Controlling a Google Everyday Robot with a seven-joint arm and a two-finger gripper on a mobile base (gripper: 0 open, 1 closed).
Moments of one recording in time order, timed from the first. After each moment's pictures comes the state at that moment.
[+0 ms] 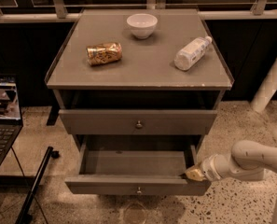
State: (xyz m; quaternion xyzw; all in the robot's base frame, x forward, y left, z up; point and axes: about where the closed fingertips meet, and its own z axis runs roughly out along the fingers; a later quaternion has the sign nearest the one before) arm 0.506 -0.239 0.445 -0.32 0.90 0.22 0.22
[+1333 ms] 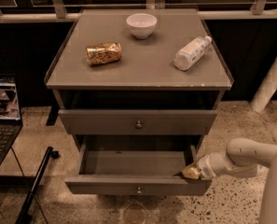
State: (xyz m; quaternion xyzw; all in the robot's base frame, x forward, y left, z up) arm 0.511 -0.229 0.437 -0.32 0.89 0.23 0.21
